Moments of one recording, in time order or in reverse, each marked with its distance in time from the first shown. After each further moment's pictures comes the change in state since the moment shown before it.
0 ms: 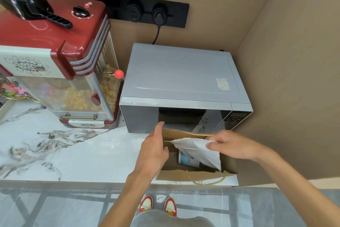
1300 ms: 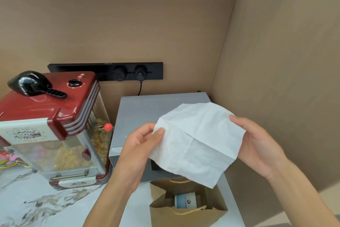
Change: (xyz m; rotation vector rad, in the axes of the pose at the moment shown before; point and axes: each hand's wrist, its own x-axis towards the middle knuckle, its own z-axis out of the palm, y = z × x) left_hand -0.015 0.109 -0.121 -0.944 -0.135 0.328; right_hand -0.095 -0.046 -0.069 1.354 0.461 -0.405
